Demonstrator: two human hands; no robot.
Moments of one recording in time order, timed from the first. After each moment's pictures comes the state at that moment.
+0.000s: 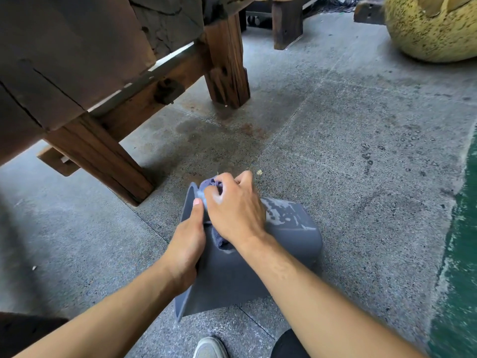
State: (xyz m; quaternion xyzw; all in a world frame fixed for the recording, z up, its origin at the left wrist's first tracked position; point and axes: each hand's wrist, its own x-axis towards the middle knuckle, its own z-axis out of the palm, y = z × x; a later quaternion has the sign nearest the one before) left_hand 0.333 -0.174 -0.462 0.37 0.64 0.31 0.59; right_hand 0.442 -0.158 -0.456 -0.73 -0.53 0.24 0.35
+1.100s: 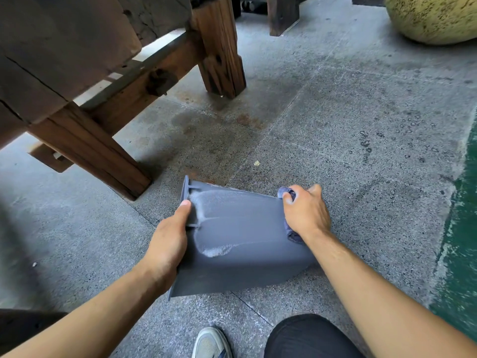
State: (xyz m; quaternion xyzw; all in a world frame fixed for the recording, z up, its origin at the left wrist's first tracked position) left_hand 0.312 -0.180 -0.462 0.40 0.67 0.32 0.54; right_hand 0.566 -0.175 -0.562 -0.85 -0.43 0.22 0.22
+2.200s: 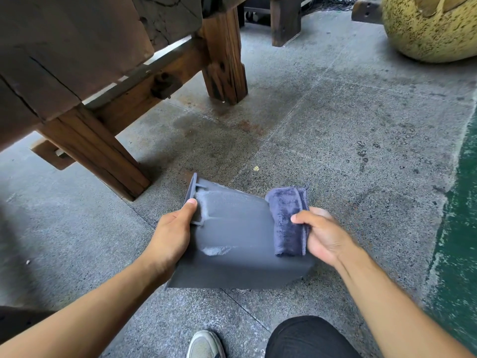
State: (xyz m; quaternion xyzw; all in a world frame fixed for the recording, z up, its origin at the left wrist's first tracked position) left_hand 0.314 -0.178 -0.450 0.45 0.66 0.31 0.51; right_hand 0.579 -0.223 -0.522 -0.45 -0.09 0.70 0.55
